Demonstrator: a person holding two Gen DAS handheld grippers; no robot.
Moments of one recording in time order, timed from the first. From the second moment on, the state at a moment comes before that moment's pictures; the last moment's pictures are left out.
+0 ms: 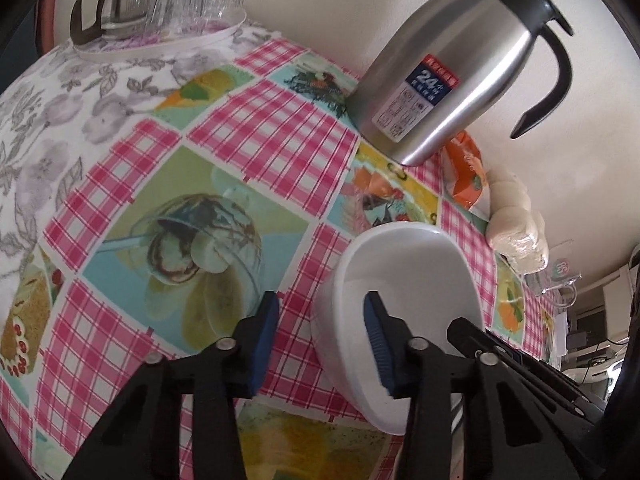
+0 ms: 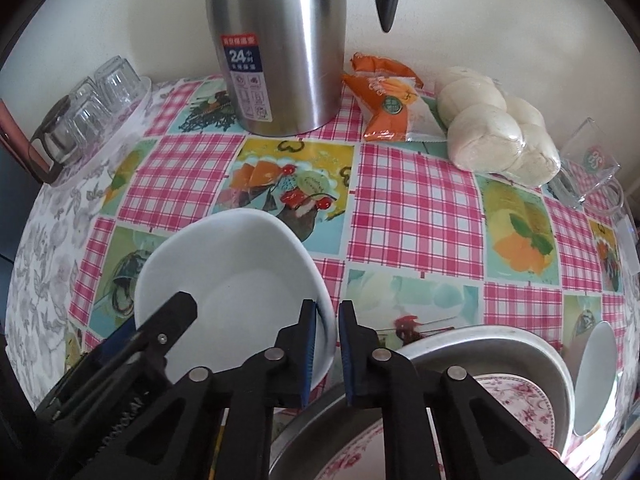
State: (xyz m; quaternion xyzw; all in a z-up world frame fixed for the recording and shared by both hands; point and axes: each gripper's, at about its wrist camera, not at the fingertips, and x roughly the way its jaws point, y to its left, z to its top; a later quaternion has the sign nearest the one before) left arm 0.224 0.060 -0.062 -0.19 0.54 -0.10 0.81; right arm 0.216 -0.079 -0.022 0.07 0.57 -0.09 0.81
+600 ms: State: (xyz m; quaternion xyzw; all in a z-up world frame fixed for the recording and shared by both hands) left arm 0.223 0.076 -0.074 -0.22 0.55 -0.09 0.80; right arm 0.219 -0.069 -0.027 0.08 0.57 -0.07 0.81
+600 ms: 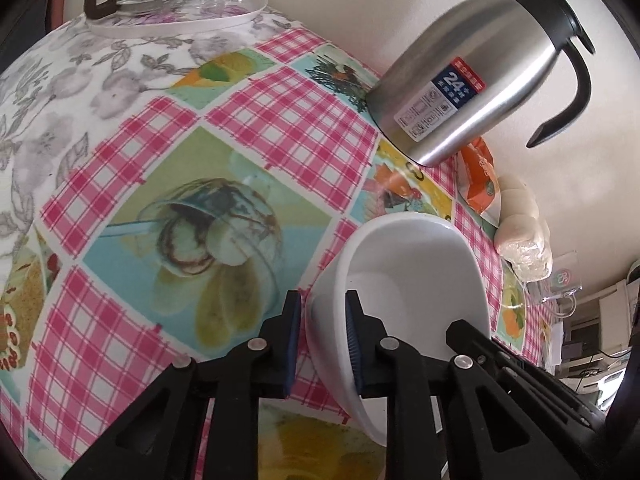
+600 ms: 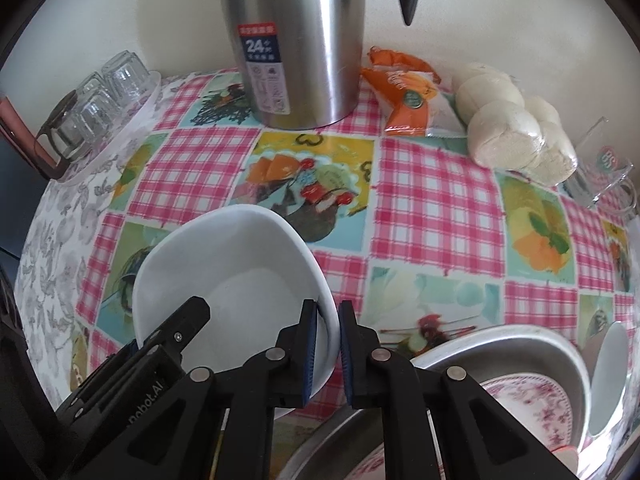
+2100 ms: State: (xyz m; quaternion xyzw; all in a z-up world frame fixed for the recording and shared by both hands) left arm 0.119 0.140 0.024 -0.22 0.51 -0.08 0.83; right arm 0.098 -0.006 0.050 0.12 0.50 0.00 0.86
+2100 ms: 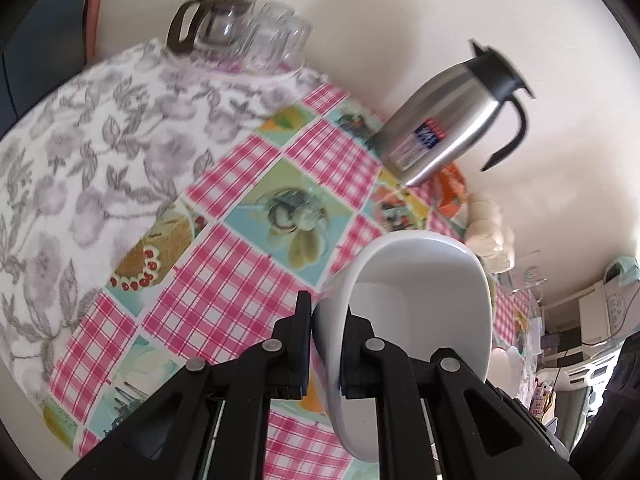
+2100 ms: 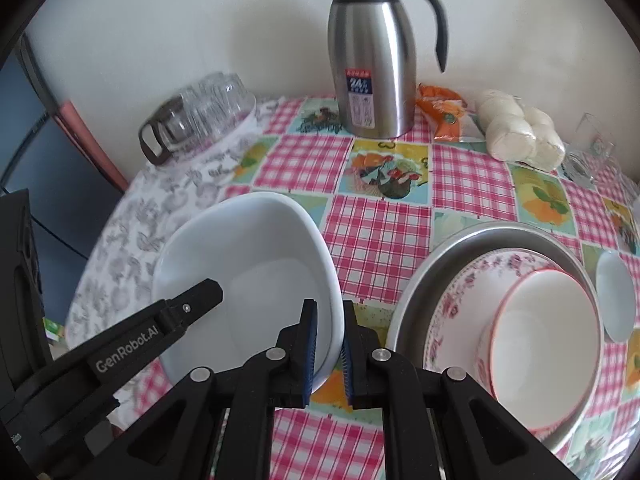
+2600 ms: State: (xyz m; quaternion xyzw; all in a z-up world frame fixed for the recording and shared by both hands) left arm 0.087 0.082 0.084 -0.19 0.46 -0.13 0.86; right arm 0.037 -0.056 0.103 0.15 0.42 -0.02 0.90
